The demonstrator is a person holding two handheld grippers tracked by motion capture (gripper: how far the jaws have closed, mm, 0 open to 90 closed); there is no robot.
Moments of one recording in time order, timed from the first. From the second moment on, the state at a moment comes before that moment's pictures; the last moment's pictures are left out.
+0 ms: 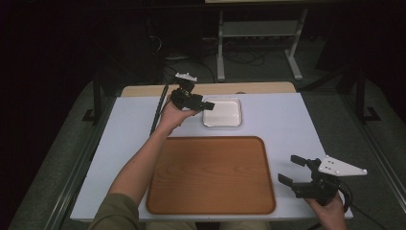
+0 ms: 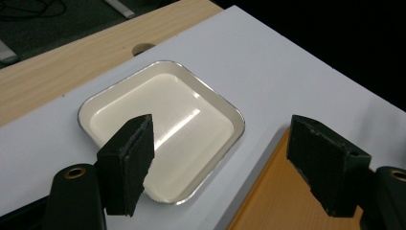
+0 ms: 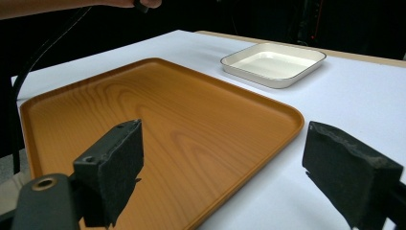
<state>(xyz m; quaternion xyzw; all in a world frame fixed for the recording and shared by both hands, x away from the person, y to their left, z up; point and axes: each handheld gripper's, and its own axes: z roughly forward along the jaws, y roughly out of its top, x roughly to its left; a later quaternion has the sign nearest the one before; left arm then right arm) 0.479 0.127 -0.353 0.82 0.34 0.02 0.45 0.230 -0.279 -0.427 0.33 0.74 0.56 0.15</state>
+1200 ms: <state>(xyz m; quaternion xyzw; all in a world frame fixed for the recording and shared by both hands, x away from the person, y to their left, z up) 0.540 0.127 -0.420 0.80 0.47 -0.02 0.37 0.228 -0.284 -0.425 0.34 0.73 0.57 0.16</state>
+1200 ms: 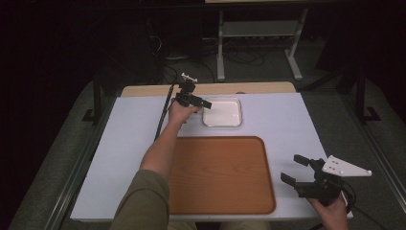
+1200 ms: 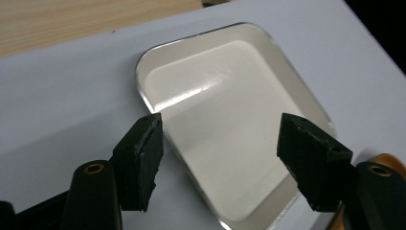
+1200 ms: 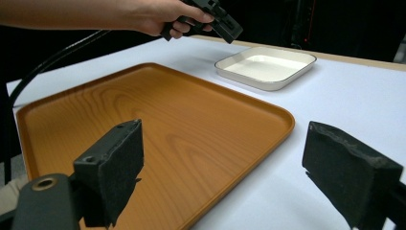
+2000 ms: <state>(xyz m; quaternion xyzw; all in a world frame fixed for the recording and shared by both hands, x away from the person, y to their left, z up) 0.541 0.106 -0.446 0.79 0.55 0.02 0.29 0.230 -0.278 -0.423 0.33 0.75 0.56 0.16</state>
